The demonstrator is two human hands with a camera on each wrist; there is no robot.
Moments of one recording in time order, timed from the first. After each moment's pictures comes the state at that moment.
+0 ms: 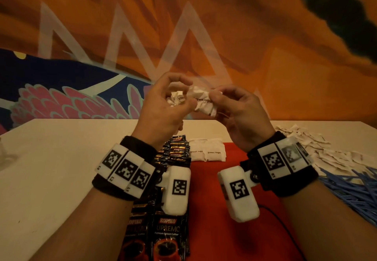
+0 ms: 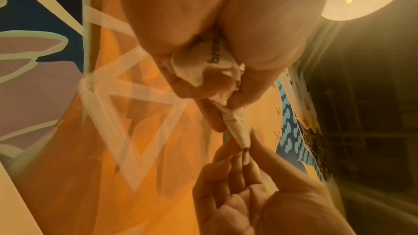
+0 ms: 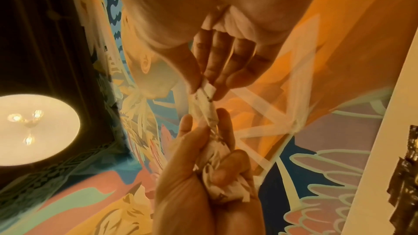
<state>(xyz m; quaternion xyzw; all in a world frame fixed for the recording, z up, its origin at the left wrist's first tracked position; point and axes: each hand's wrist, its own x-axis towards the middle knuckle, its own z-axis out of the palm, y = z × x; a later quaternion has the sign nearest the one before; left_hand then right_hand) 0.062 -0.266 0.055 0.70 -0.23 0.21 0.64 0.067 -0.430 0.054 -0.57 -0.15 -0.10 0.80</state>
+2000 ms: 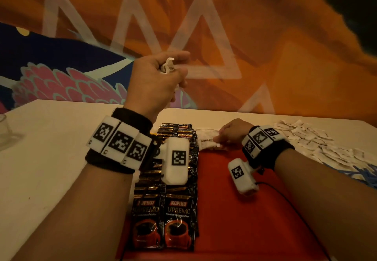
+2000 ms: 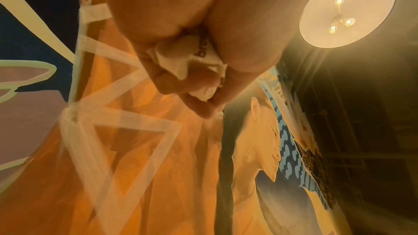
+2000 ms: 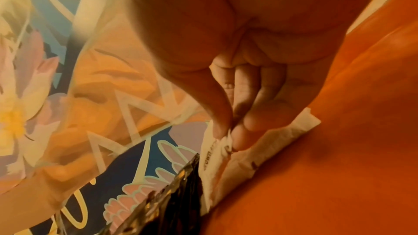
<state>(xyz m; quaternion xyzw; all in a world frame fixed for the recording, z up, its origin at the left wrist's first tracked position) 0.064 -0.235 0.074 0.72 -0.16 0.27 0.62 0.139 -0.441 -0.013 -0.91 0.06 0.12 0.40</state>
